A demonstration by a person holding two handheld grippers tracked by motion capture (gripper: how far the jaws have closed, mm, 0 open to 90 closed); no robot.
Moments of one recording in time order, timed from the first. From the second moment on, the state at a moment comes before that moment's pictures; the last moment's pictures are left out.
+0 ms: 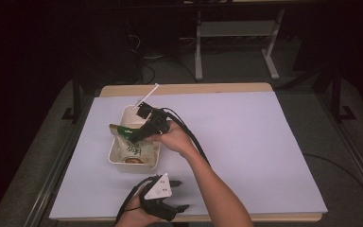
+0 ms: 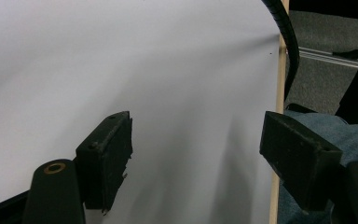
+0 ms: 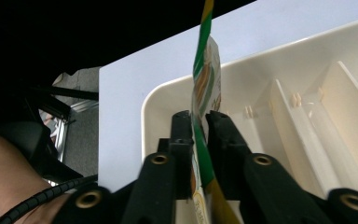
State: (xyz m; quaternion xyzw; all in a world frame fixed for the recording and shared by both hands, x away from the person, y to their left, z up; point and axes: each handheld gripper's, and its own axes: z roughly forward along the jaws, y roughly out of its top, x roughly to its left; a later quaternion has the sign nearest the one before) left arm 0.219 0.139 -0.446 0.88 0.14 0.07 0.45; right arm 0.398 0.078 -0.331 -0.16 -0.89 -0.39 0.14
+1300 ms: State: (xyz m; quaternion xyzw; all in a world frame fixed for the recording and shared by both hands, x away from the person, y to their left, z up) left arm 0.224 0.143 -0.448 0.88 0.15 0.08 0.44; right arm 0.405 0.011 -0.335 -0.25 -0.88 -0.40 0.10
